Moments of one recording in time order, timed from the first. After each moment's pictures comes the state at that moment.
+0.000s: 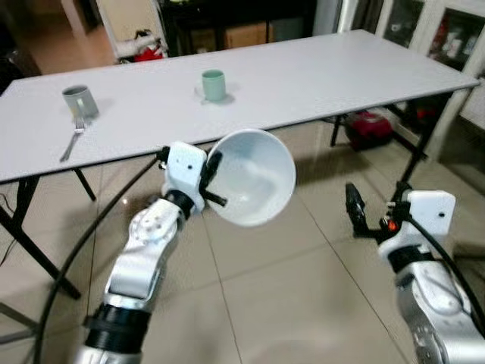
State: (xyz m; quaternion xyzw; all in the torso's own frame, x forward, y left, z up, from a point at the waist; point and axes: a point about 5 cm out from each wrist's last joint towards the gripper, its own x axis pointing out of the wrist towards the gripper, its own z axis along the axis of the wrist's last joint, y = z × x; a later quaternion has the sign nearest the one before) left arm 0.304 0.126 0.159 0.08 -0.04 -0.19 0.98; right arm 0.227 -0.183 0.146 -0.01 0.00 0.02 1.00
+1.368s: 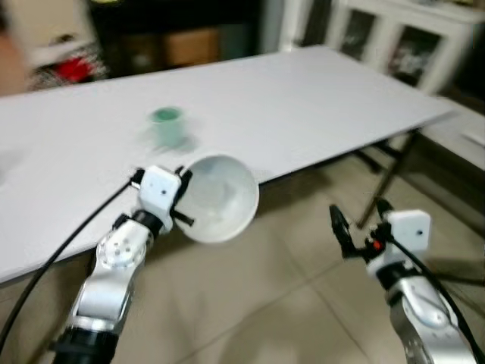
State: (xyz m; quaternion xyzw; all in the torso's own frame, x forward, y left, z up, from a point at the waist) left arm 0.287 0.161 0.135 0.16 -0.02 -0.17 0.97; right arm 0.220 -0.184 0.115 -0.02 0.02 0.06 1.00
